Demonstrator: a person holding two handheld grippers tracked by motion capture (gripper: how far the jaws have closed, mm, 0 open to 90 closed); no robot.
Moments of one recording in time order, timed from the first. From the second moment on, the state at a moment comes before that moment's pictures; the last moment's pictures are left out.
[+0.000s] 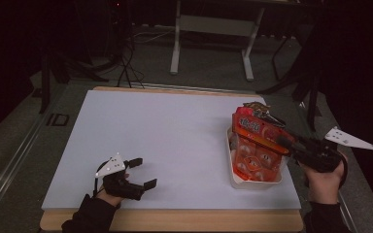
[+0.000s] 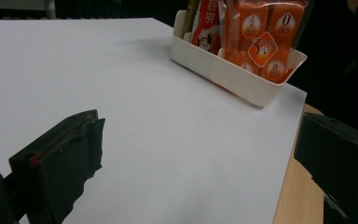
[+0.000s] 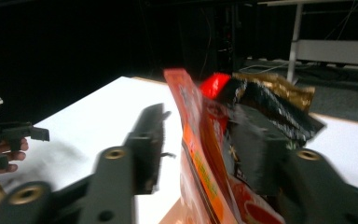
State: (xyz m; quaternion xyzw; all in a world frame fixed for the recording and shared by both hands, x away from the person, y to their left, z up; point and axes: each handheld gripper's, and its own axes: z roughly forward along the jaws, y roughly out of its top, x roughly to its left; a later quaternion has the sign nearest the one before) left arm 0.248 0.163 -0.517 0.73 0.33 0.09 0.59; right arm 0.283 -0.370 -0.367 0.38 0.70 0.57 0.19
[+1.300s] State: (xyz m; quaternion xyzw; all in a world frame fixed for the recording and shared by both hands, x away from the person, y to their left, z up) left arm 0.245 0.163 -0.520 0.73 0.33 0.09 0.59; right arm 0.271 -0.262 -0.372 0.27 0.74 0.60 0.11
